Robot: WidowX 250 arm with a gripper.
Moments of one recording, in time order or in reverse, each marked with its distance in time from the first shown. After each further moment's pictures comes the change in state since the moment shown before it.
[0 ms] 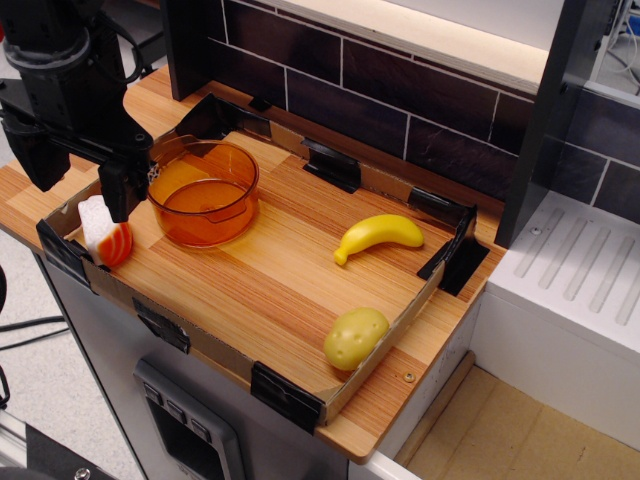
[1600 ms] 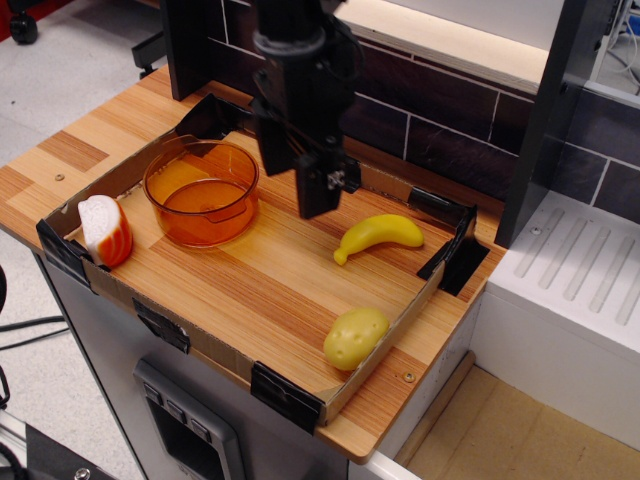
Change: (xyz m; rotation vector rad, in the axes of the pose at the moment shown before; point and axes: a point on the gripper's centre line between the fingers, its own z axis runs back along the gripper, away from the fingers) arm 0.076 -0.116 -0.025 -0.232 0.032 -0.646
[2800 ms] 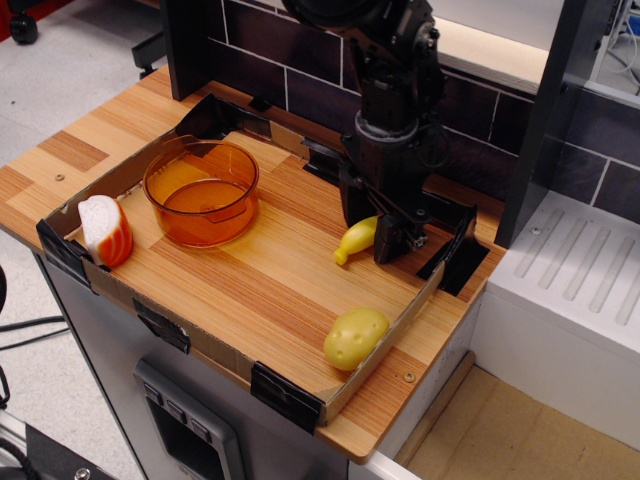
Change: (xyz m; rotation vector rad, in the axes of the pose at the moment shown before) arm 0.047 -0.015 -0.065 0.077 -0.002 0.013
